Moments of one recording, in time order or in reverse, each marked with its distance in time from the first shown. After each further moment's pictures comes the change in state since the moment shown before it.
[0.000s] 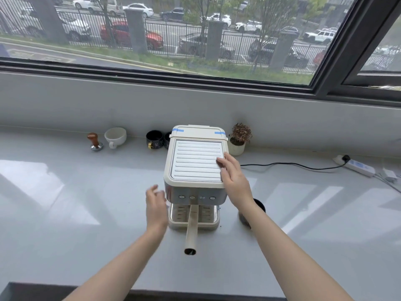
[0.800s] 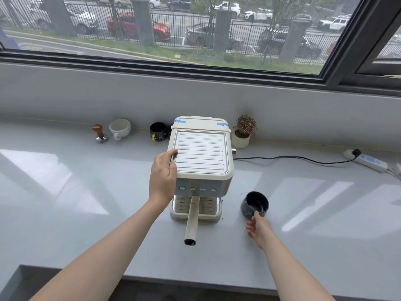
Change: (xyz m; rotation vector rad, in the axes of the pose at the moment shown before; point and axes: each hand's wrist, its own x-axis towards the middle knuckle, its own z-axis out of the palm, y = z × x) left_hand 0.018 0.041 0.017 0.341 -0.018 0.612; right_hand -0.071 0.157 0.003 0.592 0.198 1.061
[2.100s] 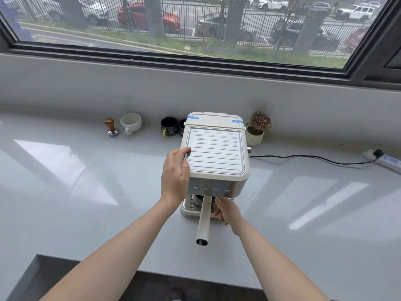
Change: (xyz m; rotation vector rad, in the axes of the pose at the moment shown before) left_hand 0.004 -0.012 0.000 0.072 0.005 0.032; right_hand -0.037 -0.004 0.113 -0.589 -0.353 -0.267
